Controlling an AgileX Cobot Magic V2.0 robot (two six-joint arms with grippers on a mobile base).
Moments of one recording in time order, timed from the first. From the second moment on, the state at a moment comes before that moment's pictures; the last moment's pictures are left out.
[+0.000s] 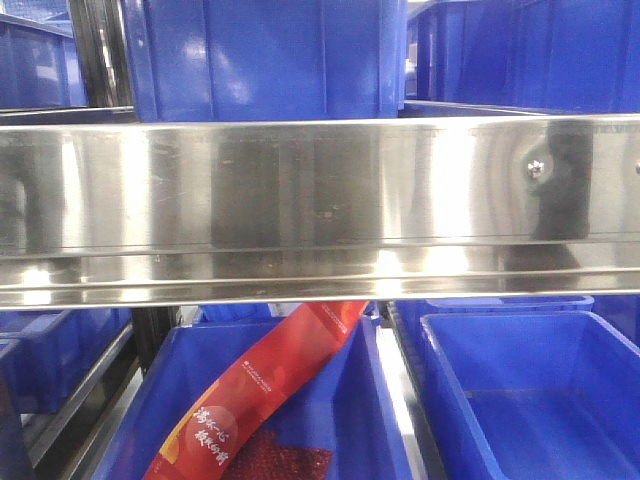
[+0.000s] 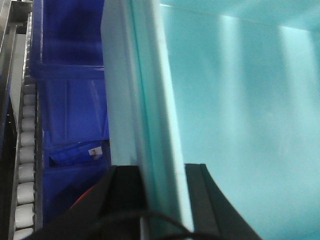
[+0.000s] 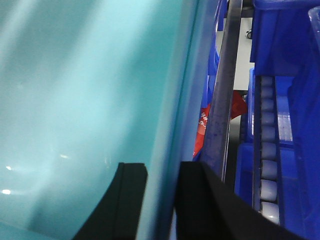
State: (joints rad) left arm -0.36 1.36 -1.69 -0.19 0.86 -0.11; right arm 0.38 1.43 -1.77 0.15 0.96 0.10
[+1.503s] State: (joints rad) left arm -0.36 1.51 -1.66 0.01 1.23 -0.10; right arm 0.42 1.67 -1.73 0.22 1.14 0.10
